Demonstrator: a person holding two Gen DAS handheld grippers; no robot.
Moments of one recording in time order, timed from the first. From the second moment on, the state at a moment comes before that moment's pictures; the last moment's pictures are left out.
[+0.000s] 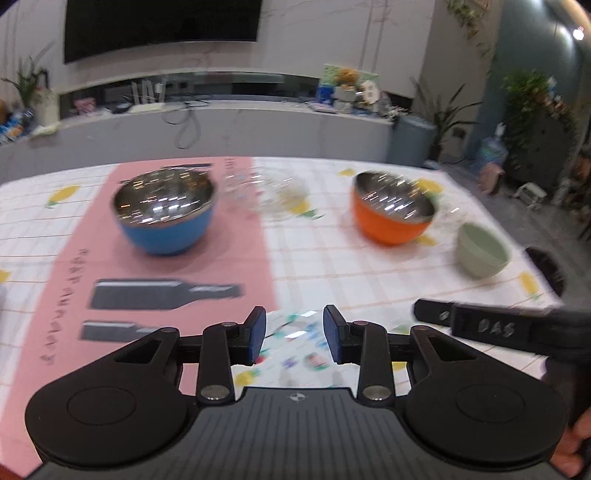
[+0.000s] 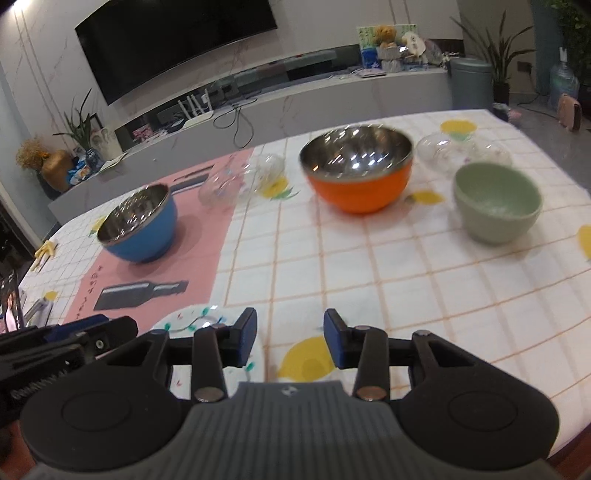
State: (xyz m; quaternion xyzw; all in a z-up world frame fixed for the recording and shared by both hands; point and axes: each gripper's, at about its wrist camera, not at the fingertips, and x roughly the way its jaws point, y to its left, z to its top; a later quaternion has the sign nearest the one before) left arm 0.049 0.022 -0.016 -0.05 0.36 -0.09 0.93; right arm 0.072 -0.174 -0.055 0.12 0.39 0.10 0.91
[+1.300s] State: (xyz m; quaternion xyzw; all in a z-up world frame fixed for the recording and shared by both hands) left arm 0.264 0.052 0.010 -0.03 0.39 -0.07 0.92; right arm 0.270 -0.152 -0.023 0.17 0.36 0.18 0.90
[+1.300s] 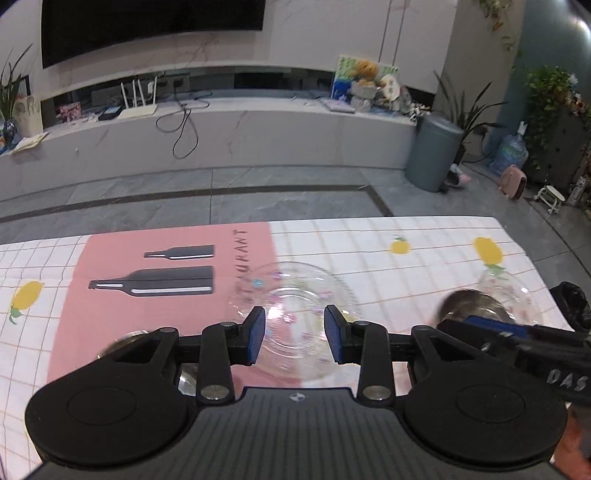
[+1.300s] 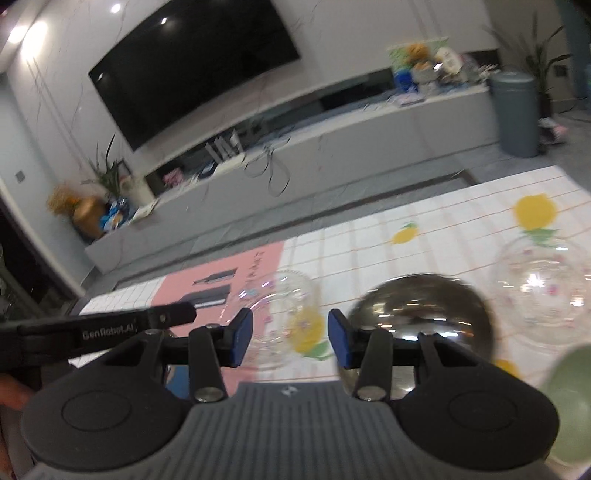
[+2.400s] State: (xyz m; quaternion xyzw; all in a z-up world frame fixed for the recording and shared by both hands) left arm 0.374 0.100 -0.073 -0.12 0.55 -0.02 0.83; right arm 0.419 -0.085 -0.101 0.11 0.53 0.11 0.84
